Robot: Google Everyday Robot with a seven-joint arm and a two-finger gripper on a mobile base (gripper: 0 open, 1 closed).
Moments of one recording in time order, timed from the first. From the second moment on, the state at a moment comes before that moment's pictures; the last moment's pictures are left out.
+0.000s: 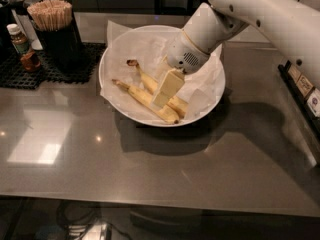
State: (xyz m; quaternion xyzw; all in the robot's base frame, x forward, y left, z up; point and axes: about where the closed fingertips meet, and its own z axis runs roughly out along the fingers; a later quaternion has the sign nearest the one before) arm 0.557 0.006 0.870 -0.65 0.70 0.23 0.19
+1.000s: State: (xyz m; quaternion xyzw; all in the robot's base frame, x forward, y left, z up) arm 0.646 -0.037 0.875 -0.63 0.72 0.22 0.17
